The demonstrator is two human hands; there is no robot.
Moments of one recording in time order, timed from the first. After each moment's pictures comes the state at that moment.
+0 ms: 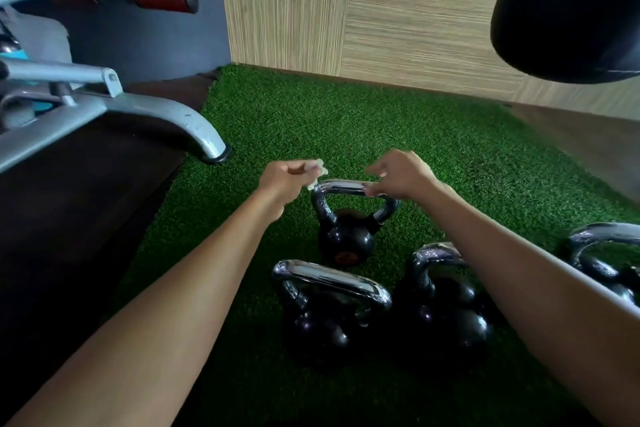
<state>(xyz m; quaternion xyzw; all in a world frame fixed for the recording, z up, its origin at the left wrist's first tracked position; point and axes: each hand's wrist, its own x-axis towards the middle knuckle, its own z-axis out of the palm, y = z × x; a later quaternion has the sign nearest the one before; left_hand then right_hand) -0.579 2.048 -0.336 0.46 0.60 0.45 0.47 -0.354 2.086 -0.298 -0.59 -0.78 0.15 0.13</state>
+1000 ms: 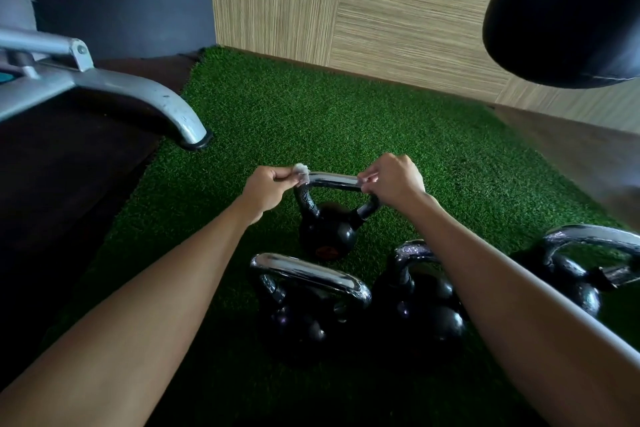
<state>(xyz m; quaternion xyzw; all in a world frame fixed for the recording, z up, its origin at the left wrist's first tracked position) -0.583 2.066 -0.390 0.57 0.58 0.43 0.39 -0.339 2.084 -0.324 -0.64 -0.74 0.14 0.17</state>
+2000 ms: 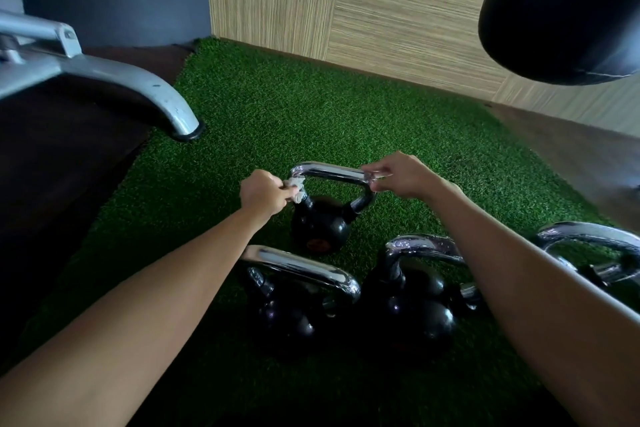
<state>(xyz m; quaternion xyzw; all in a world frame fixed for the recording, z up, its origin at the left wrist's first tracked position) -0.557 2.067 -0.409 0.50 0.72 0.37 0.30 -0.302 2.091 -0.311 -0.58 -0.77 0.24 0.09</state>
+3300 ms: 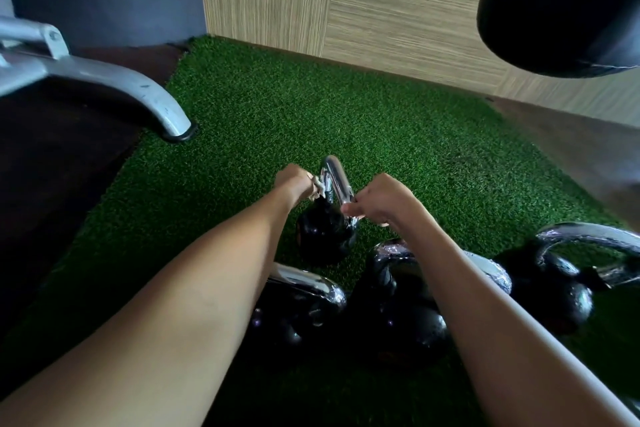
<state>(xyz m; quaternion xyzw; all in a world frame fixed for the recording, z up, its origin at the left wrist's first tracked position) -0.490 2.131 -0.401 0.48 0.74 0.25 0.39 -0.325 2.056 -0.325 -0.69 -0.64 0.31 0.08</state>
